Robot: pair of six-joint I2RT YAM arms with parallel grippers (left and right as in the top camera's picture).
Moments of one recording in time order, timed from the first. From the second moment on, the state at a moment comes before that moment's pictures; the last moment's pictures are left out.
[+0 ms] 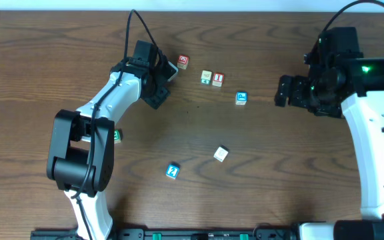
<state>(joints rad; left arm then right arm) -0.26 2.01 1.39 -0.60 0.07 0.48 0.05 1.55 1.61 -1.35 -0.07 0.27</state>
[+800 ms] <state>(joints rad) -0.26 2.02 1.39 -0.58 0.10 0.43 0.05 1.55 1.61 -1.36 -0.07 0.27</state>
